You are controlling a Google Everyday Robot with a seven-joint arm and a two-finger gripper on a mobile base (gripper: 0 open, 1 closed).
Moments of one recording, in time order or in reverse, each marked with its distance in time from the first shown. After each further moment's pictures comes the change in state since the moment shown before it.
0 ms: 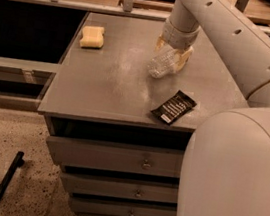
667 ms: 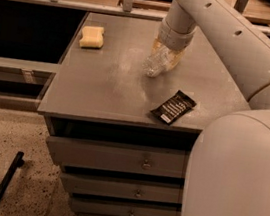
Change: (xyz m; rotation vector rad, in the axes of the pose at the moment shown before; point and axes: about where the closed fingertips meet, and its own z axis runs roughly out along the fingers) arm -0.010 -0.008 0.000 0.042 -0.017 -0.030
